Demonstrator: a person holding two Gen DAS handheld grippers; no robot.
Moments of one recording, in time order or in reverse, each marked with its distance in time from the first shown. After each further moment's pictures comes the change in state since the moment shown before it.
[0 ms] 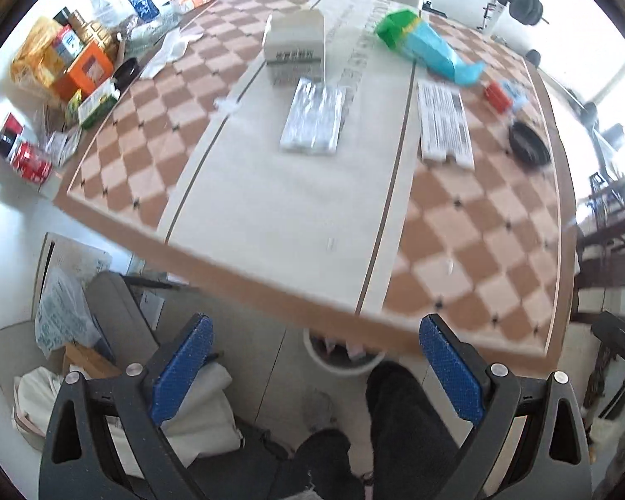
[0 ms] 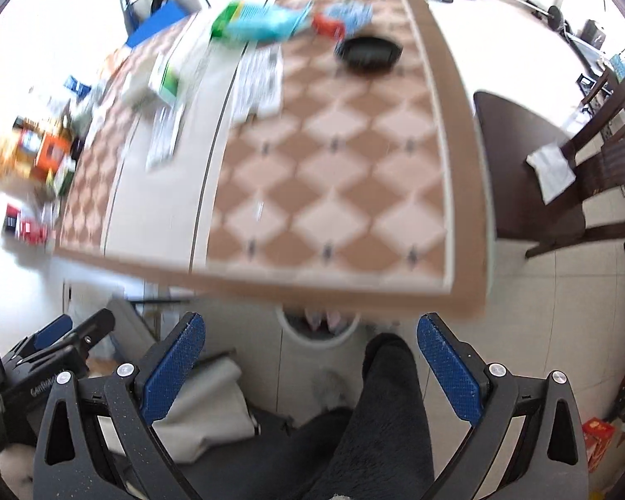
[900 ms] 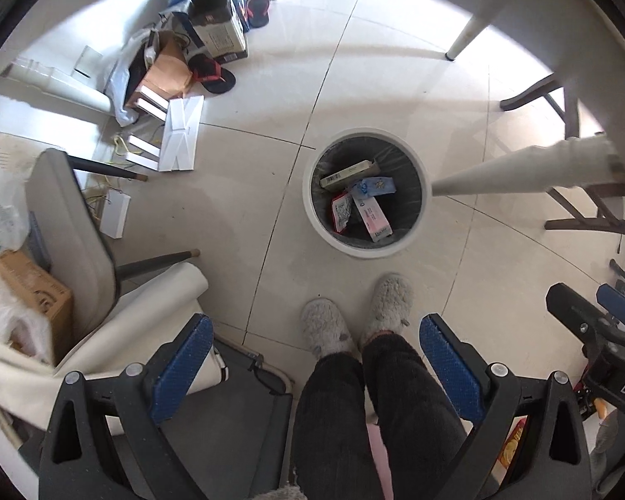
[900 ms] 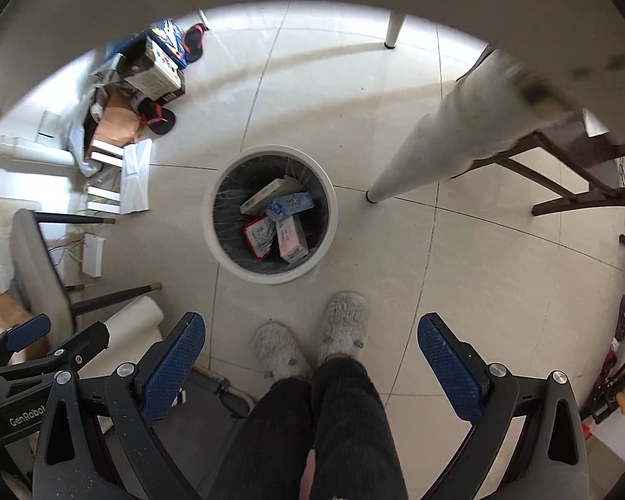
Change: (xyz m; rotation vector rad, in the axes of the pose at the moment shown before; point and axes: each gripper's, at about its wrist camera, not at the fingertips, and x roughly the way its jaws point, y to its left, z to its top) left arm 0.175 0.018 -0.199 0.024 0.307 -0.017; right arm 0.251 -0.011 -0.176 -0.127 0.187 -0.150
